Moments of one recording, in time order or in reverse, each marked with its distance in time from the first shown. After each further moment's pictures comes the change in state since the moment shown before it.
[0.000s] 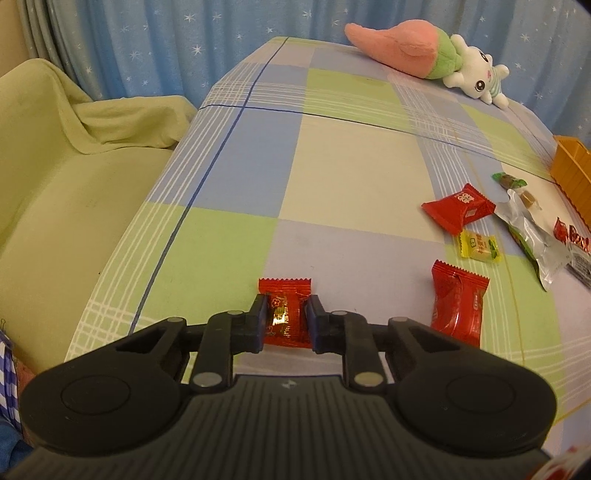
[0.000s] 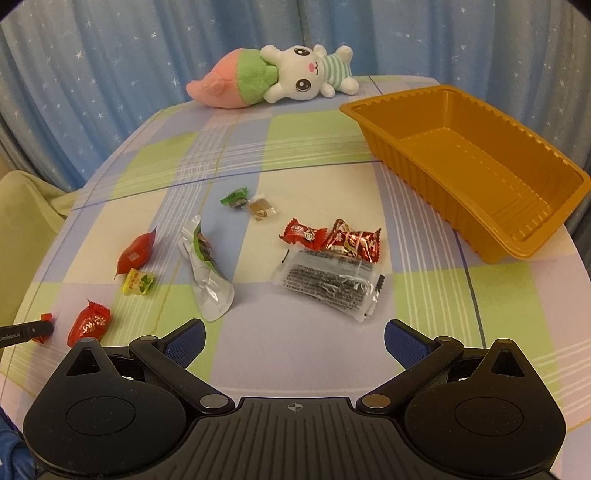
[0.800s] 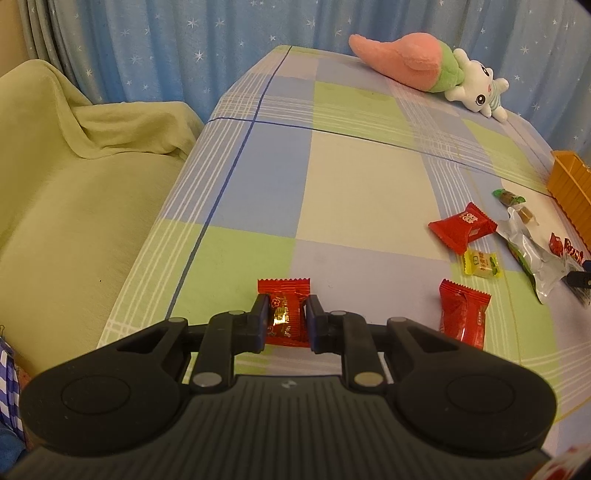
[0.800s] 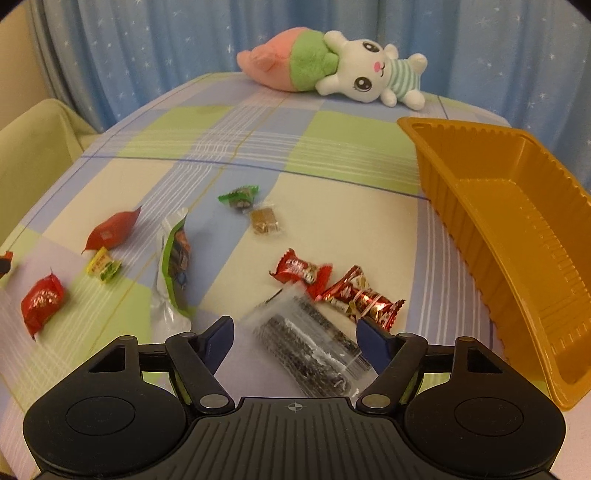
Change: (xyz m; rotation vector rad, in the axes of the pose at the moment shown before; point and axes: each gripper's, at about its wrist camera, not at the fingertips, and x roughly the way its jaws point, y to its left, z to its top) left arm -0.009 0.022 0.012 -0.020 -0.012 -0.021; right arm 0.066 -0.018 0.034 -0.289 0.034 0.071
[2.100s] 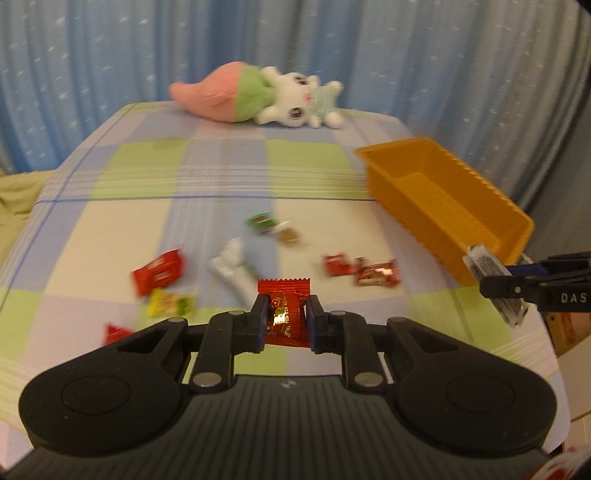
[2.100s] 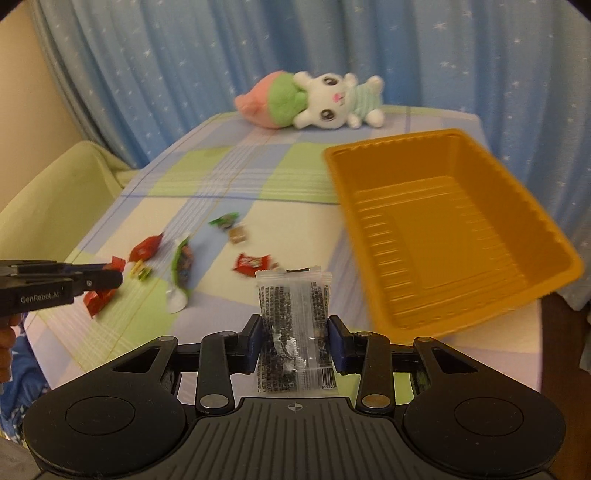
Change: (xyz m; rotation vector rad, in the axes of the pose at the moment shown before) left arm -0.053 -0.279 0.001 0.174 -0.104 -0.193; right arm -0.118 -0.106 -0.022 0.082 -0.073 0.147
